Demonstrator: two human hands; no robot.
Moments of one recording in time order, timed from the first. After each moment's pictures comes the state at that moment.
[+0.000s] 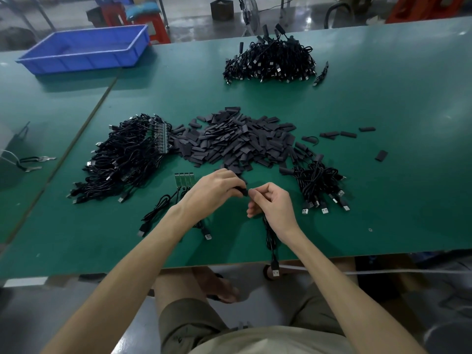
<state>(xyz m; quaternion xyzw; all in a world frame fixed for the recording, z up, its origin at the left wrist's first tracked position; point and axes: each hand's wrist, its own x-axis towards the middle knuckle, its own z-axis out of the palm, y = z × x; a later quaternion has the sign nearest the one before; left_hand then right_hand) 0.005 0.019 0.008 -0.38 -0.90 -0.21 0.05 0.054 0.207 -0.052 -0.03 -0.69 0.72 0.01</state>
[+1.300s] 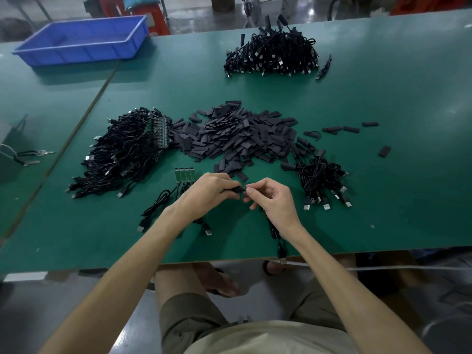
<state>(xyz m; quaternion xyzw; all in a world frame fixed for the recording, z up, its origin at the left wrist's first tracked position) 0.002 0.006 -0.008 -0.35 -0.90 -0.26 -0.04 0.055 0.210 -0.052 0.01 -0.69 0.72 0.01</state>
